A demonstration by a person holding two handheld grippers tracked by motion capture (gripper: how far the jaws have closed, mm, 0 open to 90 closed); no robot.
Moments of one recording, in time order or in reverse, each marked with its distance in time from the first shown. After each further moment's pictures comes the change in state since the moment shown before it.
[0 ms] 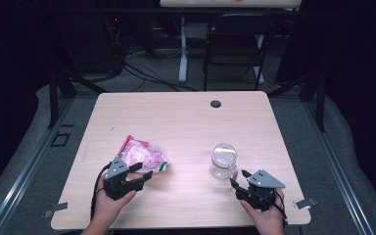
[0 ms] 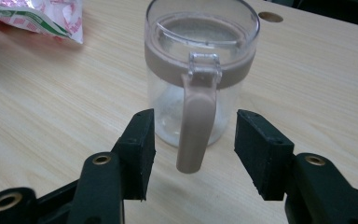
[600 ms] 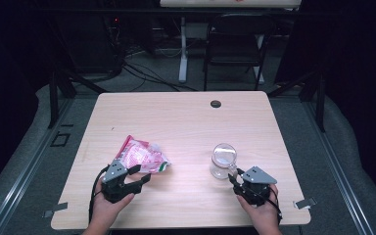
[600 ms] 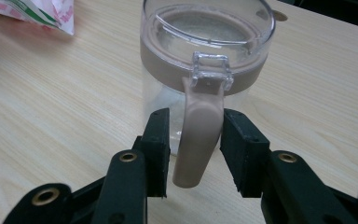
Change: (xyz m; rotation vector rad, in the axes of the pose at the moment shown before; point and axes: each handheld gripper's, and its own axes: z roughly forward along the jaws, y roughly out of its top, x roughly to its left) left arm -0.001 -0.006 -0.007 0.000 0.004 -0.003; right arm 0.001 0.000 0.020 0.027 -0.019 -0.043
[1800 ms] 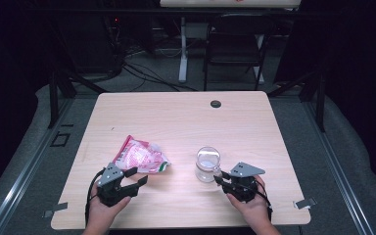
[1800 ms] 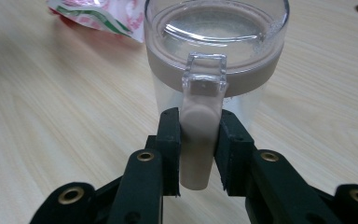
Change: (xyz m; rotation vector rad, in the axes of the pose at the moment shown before) left arm 0.000 -0.005 -0.011 -0.004 0.005 -0.002; right arm 0.015 0.019 0.020 0.025 0.272 0.009
